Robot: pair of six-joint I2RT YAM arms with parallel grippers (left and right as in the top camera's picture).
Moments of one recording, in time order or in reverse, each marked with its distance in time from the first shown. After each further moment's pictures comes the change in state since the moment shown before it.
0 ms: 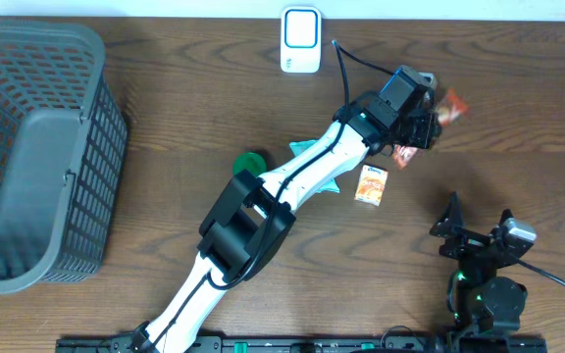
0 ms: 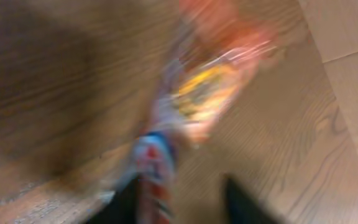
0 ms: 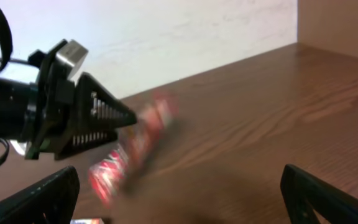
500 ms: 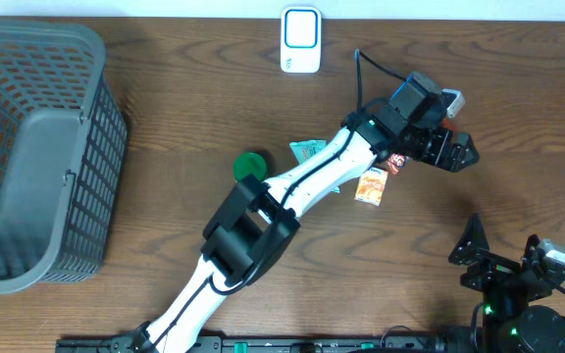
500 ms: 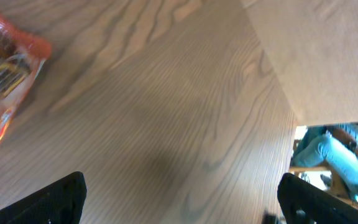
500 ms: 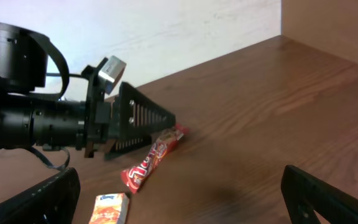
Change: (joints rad) left arm -0.027 -0.007 0.000 0.019 0.281 0.060; right arm 0.000 0.001 0.455 -0.574 0.000 0.032
